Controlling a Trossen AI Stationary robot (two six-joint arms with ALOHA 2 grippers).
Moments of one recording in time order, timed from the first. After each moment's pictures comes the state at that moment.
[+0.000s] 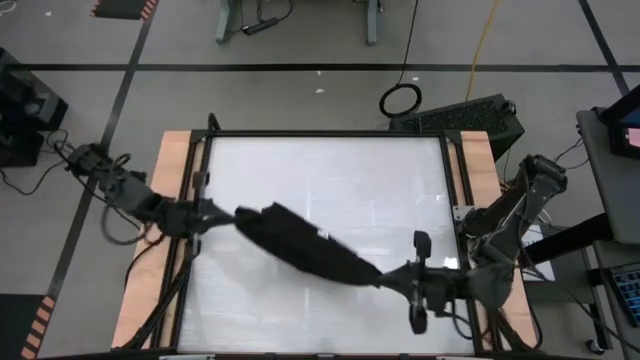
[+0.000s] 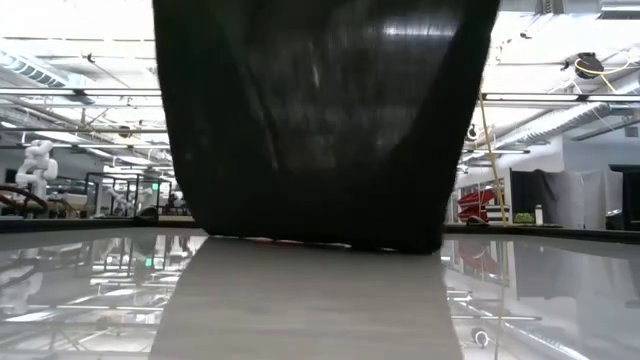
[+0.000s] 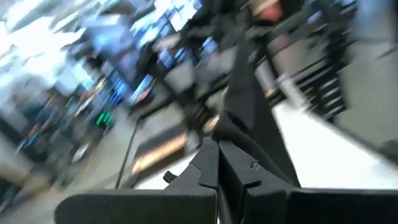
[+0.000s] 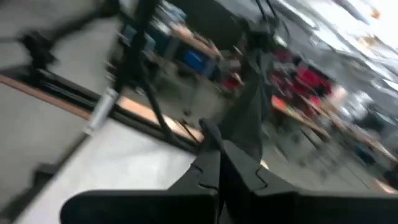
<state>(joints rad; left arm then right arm) -0.60 0.73 0.97 -0.32 -0.43 0.48 0.87 1.32 1.17 0.08 0.89 -0.39</state>
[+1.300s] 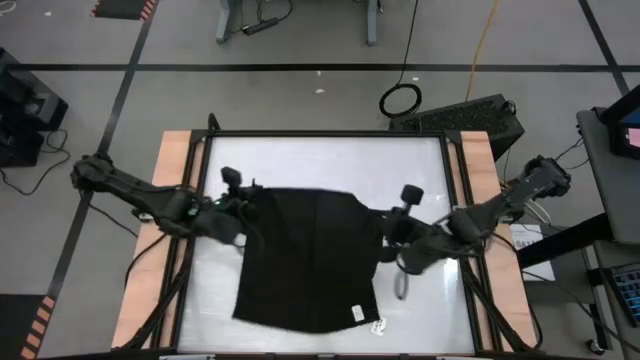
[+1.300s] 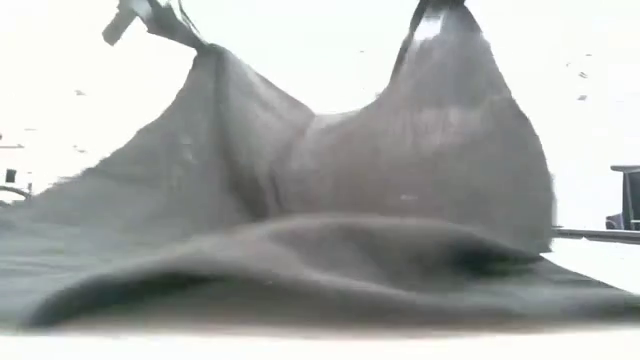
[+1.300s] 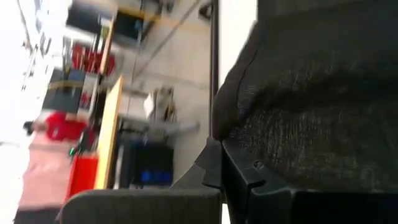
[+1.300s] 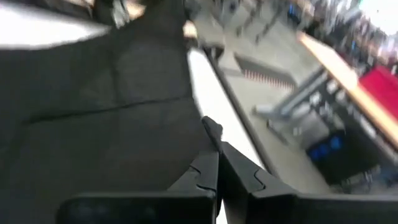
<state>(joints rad) -0.37 1.10 0.97 -0.76 -0.98 0.32 0.51 1.32 1.17 -0.70 0.97 0.27</state>
